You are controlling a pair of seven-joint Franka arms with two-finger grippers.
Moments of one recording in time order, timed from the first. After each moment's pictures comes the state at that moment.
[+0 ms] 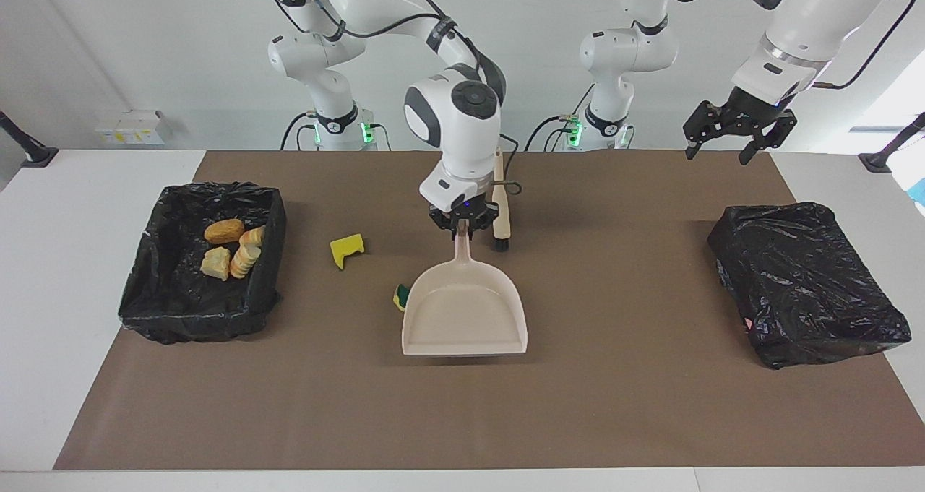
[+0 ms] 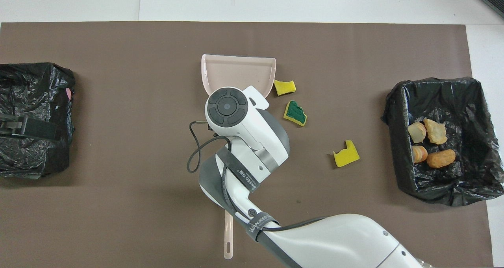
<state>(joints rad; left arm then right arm) -0.01 -0.09 -0.06 -1.58 -0.06 1.46 0.07 0.59 0.61 0.08 -1.41 -0.08 2.06 0.76</state>
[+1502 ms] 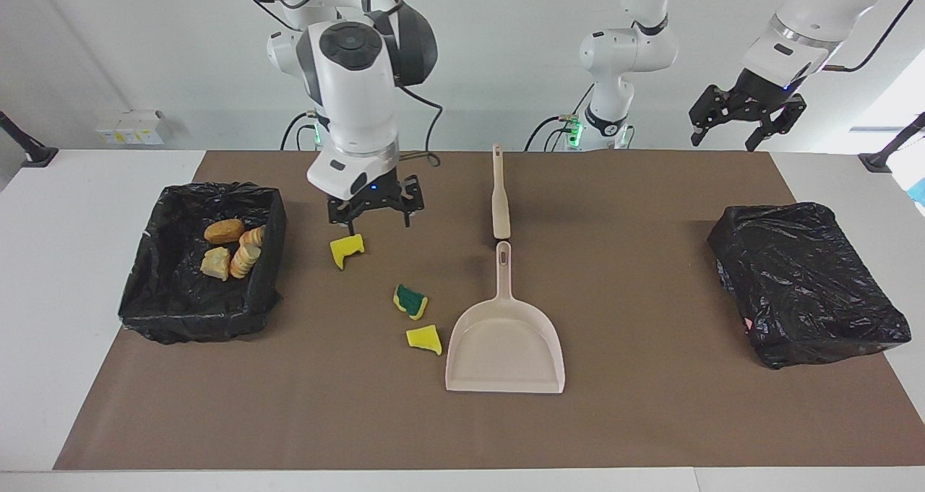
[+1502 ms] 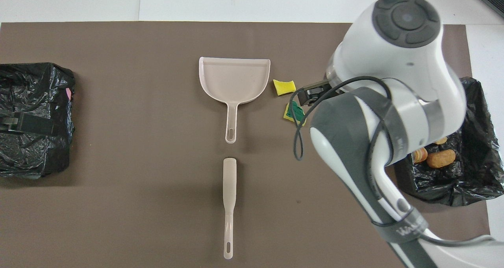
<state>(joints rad) -0.01 -0.09 -0.06 -1.58 -0.06 1.49 0.07 0.24 0.28 0.06 -1.37 -0.07 1.65 0.02</state>
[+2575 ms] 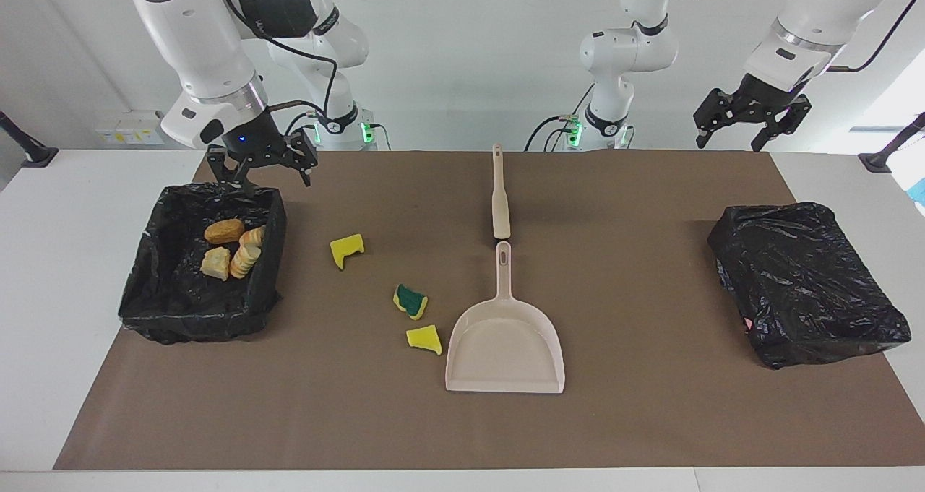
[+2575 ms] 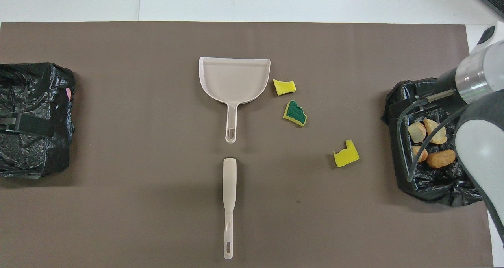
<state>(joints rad) -0.01 -0.08 -0.06 -1.58 -0.03 1.49 0.07 0.01 0.05 0.06 -1.58 0.03 1.64 -0.14</state>
